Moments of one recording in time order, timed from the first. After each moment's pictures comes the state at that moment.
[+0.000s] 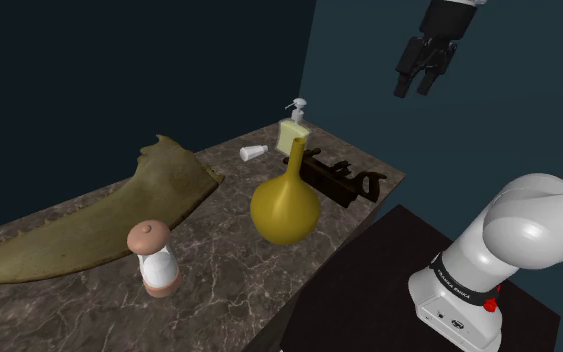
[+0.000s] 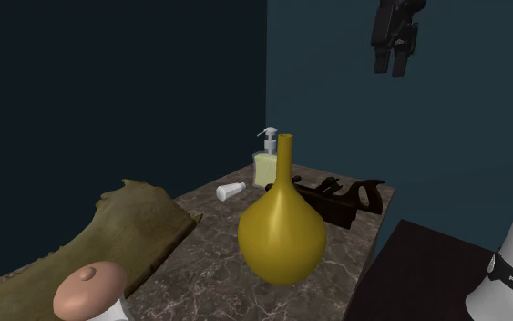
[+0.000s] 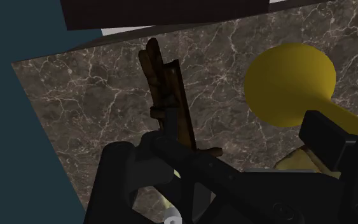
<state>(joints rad) 0.02 -0.79 0.02 -2.30 0.08 1.48 0.11</state>
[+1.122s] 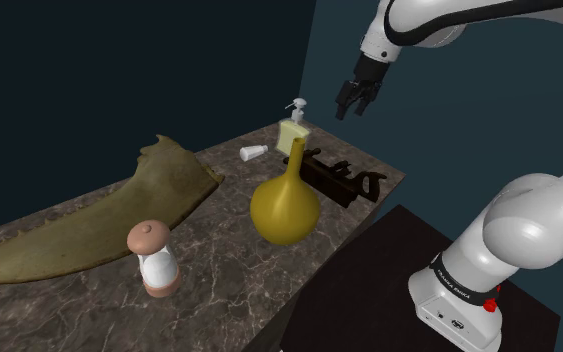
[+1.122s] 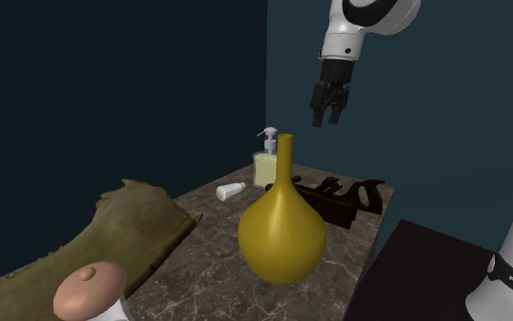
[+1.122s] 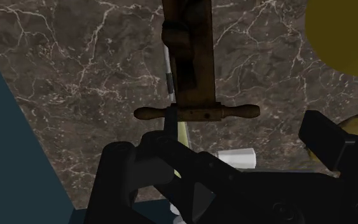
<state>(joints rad) 0.02 -0.43 -0.05 -2.39 0.05 2.04 -0.06</state>
